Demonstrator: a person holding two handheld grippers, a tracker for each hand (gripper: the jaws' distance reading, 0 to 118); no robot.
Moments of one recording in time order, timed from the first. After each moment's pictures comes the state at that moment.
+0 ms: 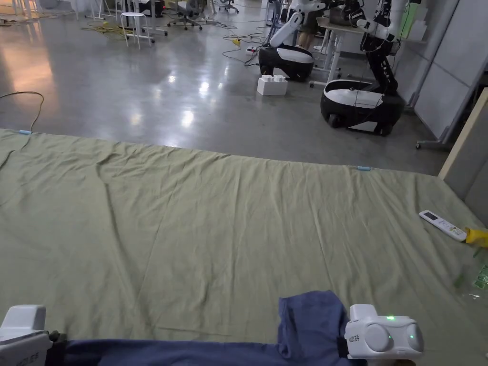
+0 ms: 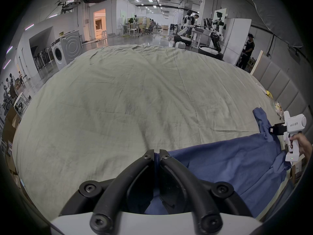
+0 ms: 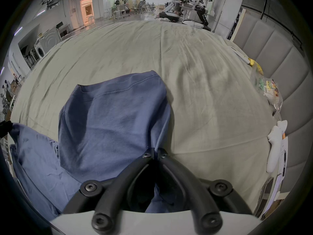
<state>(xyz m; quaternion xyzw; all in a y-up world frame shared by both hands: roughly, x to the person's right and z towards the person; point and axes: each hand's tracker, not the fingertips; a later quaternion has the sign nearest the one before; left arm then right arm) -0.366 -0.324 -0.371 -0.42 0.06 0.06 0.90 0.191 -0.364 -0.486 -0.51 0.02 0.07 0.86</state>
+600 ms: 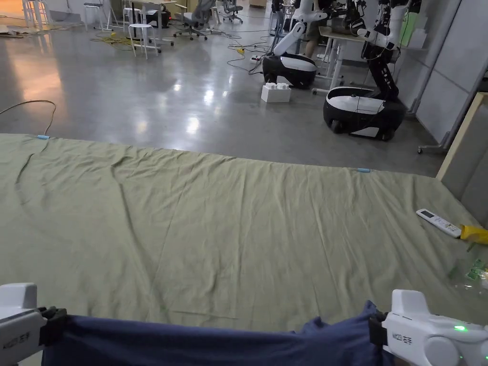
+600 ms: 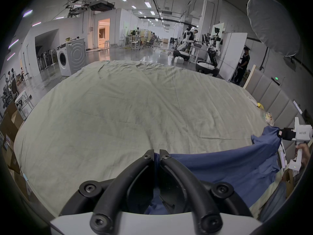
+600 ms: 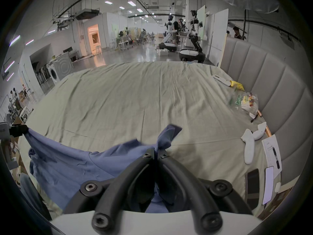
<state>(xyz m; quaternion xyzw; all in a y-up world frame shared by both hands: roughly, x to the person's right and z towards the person) -0.374 -0.257 -0.300 -0.36 0.06 0.08 0.93 0.205 -0.249 -0.359 -0.37 0.04 0.03 0.93</state>
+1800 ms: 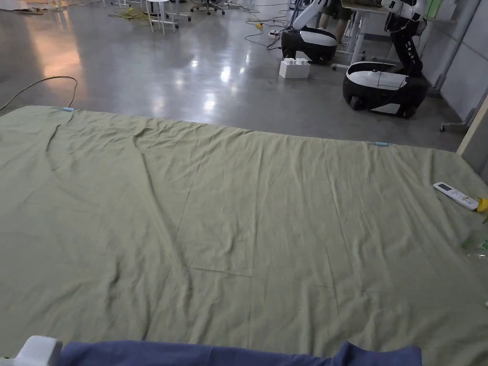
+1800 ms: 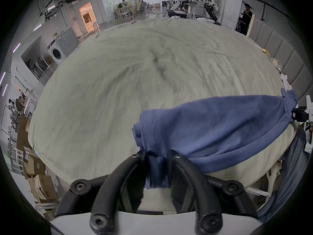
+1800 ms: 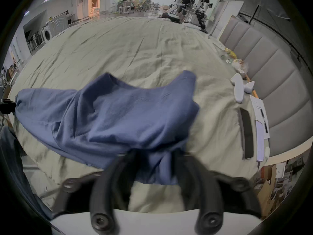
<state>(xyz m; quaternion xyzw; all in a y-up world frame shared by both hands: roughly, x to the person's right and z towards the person) -0.357 -0.327 -0.197 -0.52 0.05 -0.02 0.85 0.199 -0.332 -0.221 -0.51 0.01 0.12 0.85</state>
